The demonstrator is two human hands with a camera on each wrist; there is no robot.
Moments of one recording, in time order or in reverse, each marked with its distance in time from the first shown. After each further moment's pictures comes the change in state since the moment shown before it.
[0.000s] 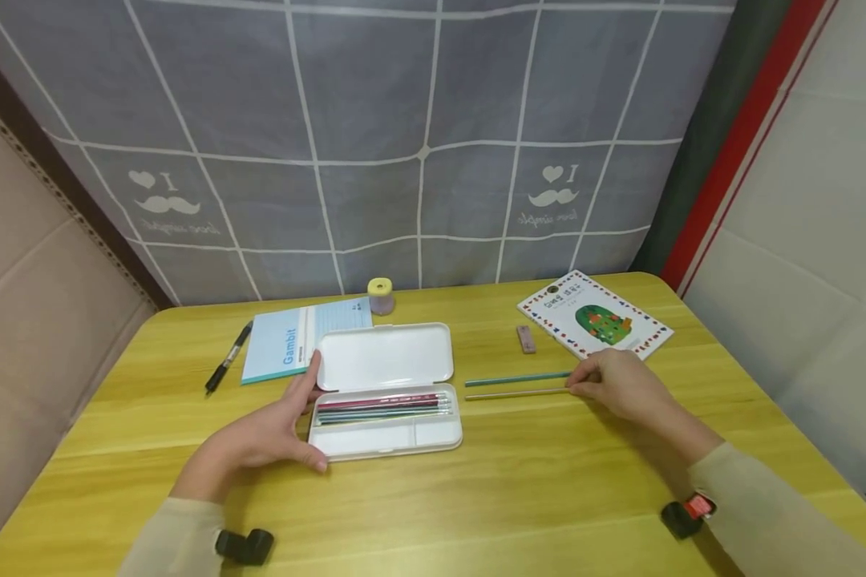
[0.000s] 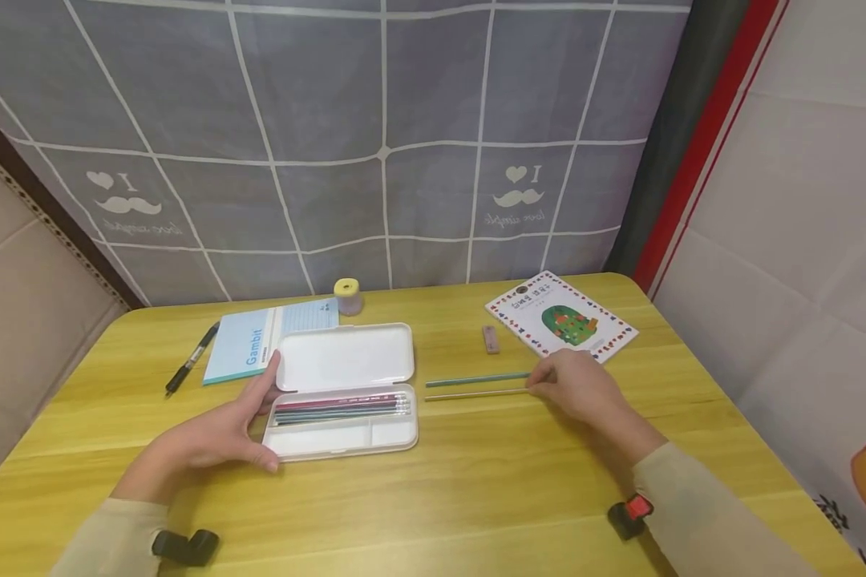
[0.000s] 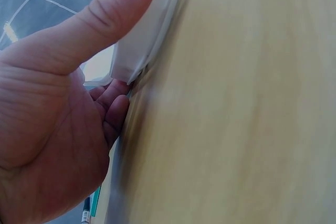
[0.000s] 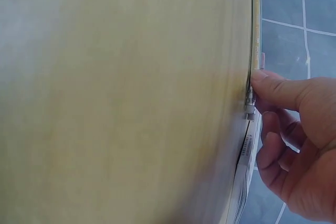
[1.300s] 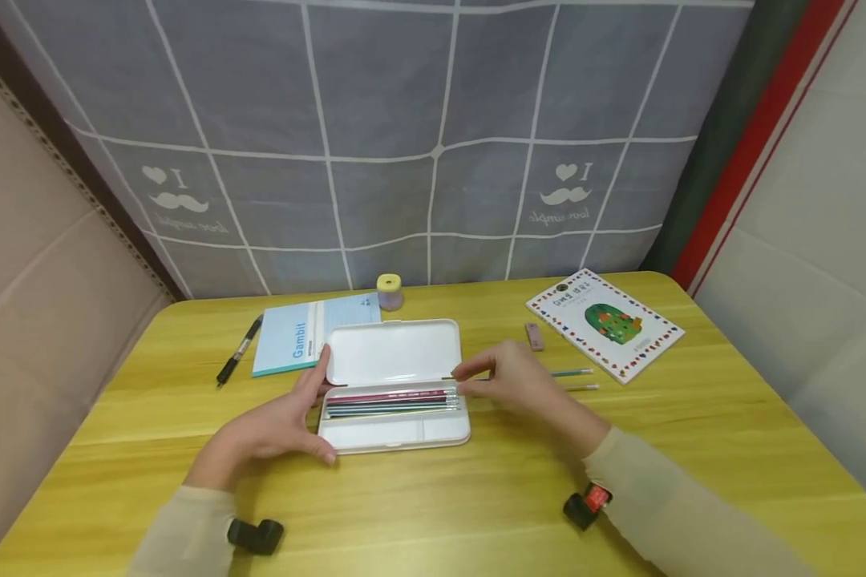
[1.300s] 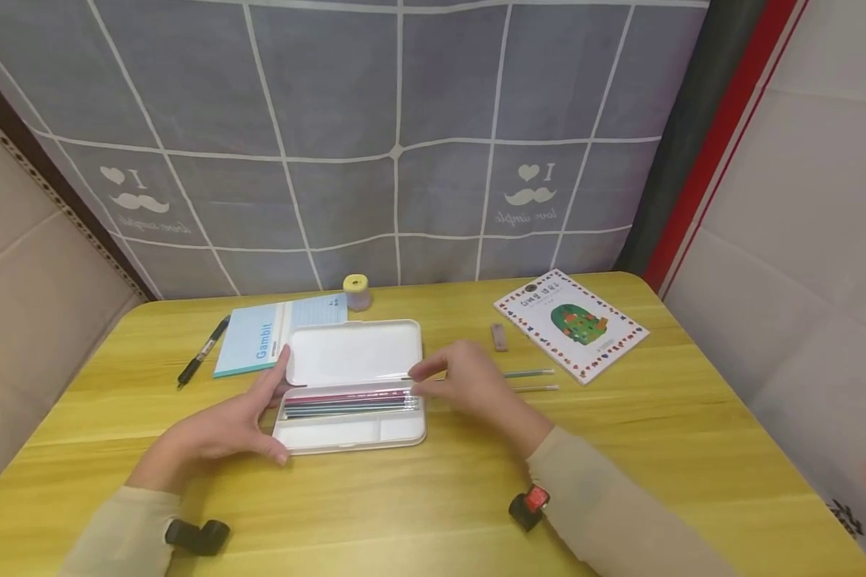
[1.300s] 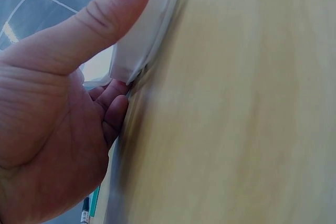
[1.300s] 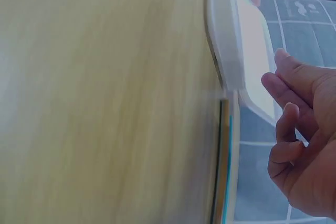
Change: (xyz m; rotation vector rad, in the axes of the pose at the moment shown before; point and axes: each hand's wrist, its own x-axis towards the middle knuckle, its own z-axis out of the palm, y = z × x) left_hand 0.000 0.004 -0.002 -0.013 -0.005 -0.016; right_hand 0.049 -0.131 0.049 0.366 -0.118 -0.104
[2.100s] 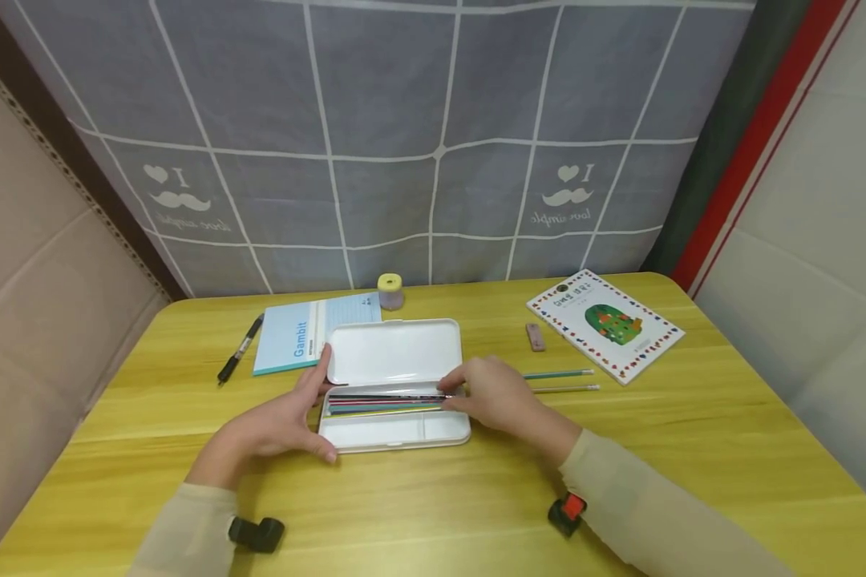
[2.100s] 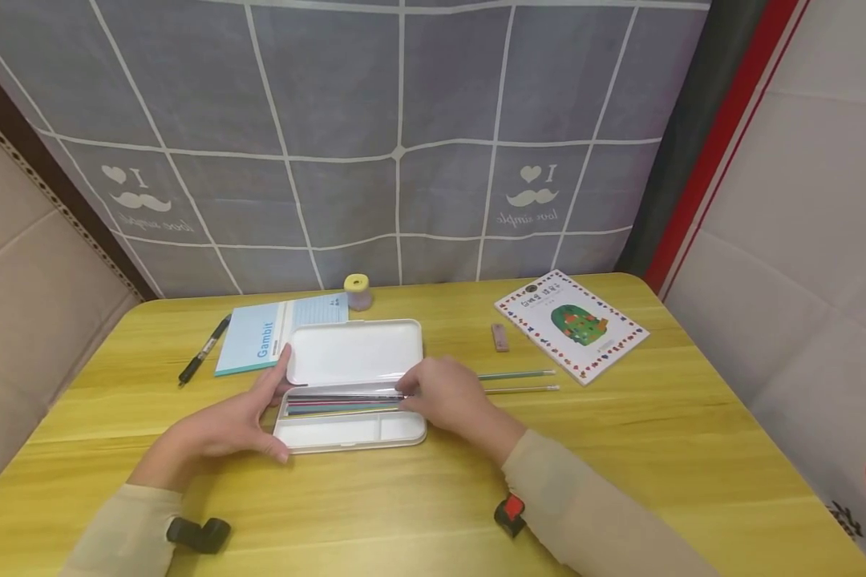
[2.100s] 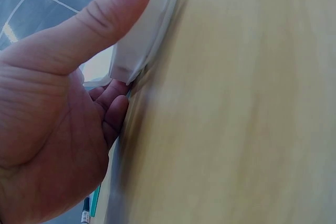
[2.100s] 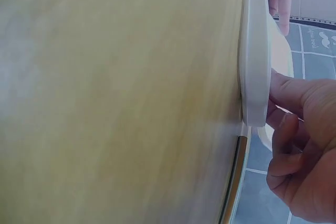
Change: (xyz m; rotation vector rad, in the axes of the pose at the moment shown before) left_hand 0.002 -0.001 0.001 -0.021 0.000 -0.008; right_hand 0.005 -0.016 0.030 -0.292 -0.019 -0.050
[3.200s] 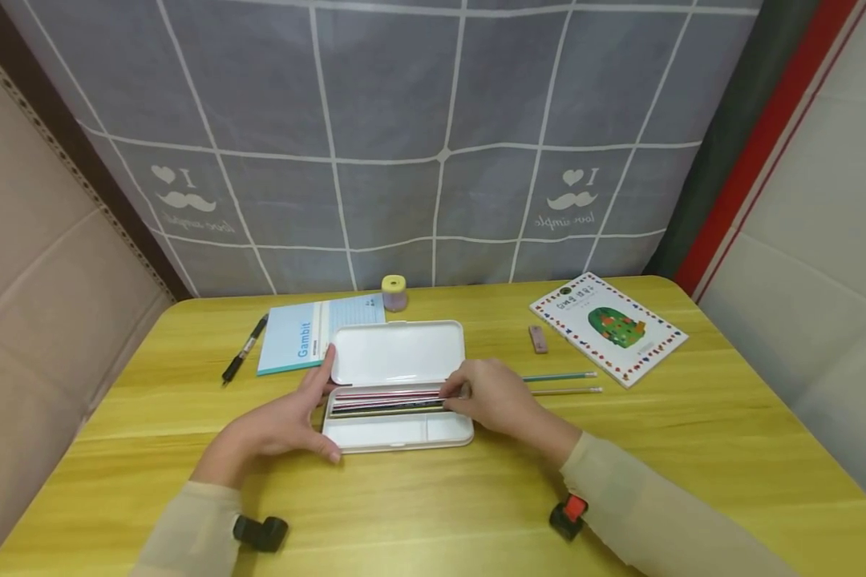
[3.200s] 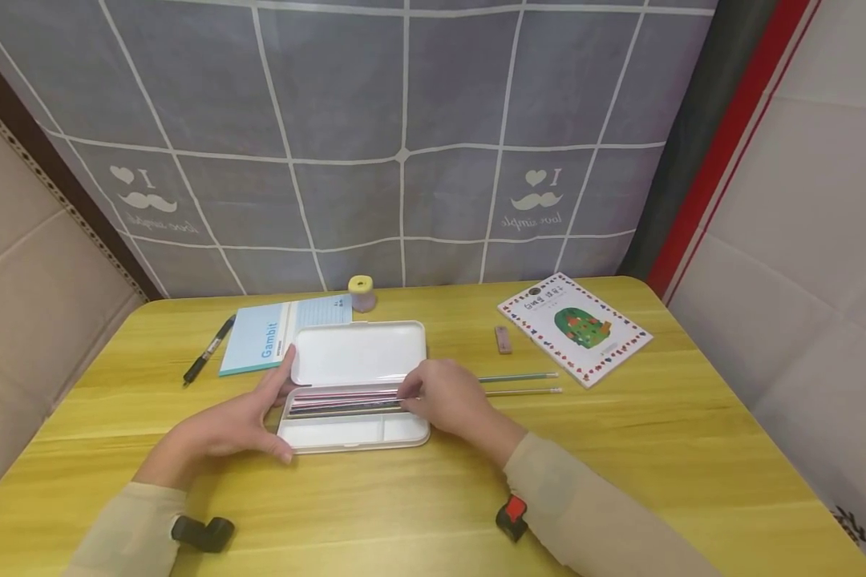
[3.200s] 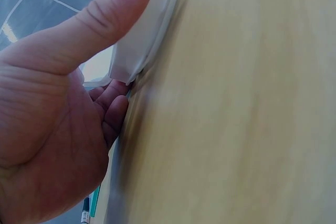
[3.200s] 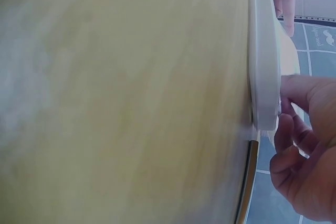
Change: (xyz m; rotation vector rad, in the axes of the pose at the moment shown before) left_hand 0.000 -0.006 0.000 0.020 0.004 0.007; right_hand 0.000 0.003 0.006 0.031 0.077 -0.085
